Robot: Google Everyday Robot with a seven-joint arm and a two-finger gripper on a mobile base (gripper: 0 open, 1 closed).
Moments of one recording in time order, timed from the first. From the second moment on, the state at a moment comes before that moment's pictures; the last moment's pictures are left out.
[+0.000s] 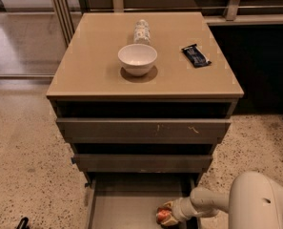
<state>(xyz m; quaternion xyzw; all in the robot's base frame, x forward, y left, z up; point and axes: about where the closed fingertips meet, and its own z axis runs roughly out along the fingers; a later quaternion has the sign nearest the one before) 0.458 -0.123 0.125 -0.61 0.73 0.22 0.22</state>
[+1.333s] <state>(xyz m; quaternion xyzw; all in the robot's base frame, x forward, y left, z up) 0.419 -0.056 0.375 -0.69 0.60 0.18 0.35</state>
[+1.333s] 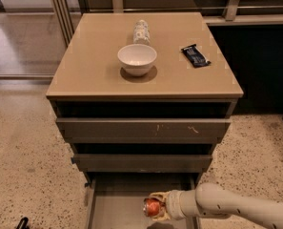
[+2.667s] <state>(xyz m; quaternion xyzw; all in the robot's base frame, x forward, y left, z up) 0.392 -0.037 0.531 -0.73 0.56 0.06 0.39</state>
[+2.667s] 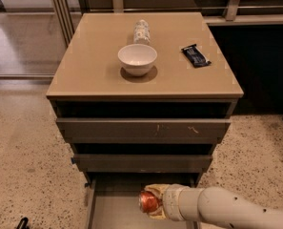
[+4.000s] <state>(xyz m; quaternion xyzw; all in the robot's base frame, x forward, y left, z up) 0.466 0.001 0.698 -0.78 0.43 -0.01 0.46</state>
